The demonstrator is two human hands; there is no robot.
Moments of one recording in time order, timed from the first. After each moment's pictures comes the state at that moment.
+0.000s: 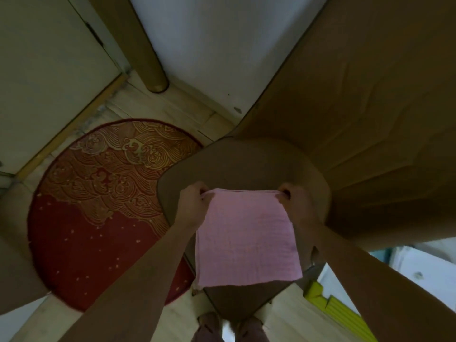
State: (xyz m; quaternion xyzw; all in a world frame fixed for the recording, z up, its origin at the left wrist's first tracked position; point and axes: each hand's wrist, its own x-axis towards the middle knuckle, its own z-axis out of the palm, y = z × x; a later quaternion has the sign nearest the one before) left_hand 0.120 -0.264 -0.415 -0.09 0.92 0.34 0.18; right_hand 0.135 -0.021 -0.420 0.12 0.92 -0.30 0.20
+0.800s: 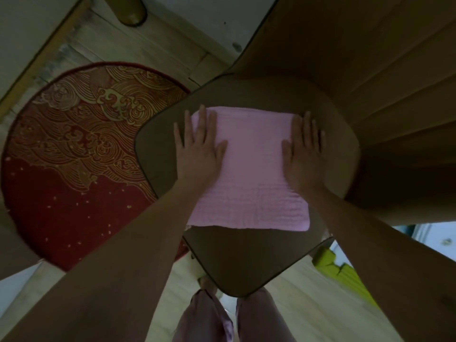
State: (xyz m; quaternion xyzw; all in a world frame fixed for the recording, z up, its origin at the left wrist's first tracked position) left_hand 0.105 -0.253 -0.509 0.08 0.99 0.06 0.12; right_hand 0.129 -0.023 -0.513 0.07 0.99 -0.11 0.10
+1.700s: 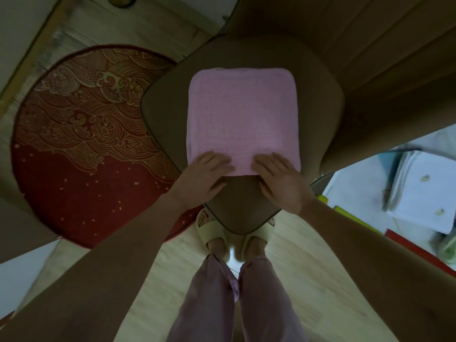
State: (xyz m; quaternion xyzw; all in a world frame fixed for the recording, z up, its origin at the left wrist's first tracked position) left_hand 0.230 -0.300 -0.483 0.41 0.88 0.18 0.17; right_hand 0.282 -0.049 -0.486 -0.24 0.96 -0.12 0.08
